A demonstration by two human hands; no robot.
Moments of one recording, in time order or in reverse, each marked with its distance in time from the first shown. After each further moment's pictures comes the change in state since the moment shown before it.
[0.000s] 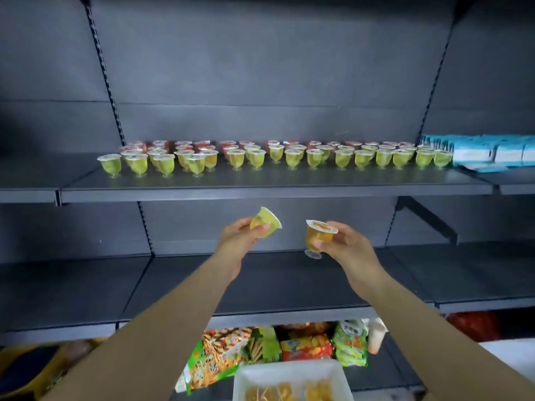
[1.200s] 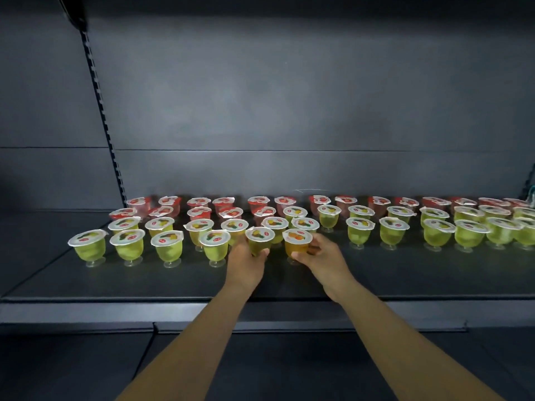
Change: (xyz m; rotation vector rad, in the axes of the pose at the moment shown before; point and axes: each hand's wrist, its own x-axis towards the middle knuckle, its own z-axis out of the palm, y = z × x) left_hand 0.272 0.066 -0.052 0.645 0.283 0.261; right_hand 0.304 -0.017 0.169 -0.219 -0.086 -0.052
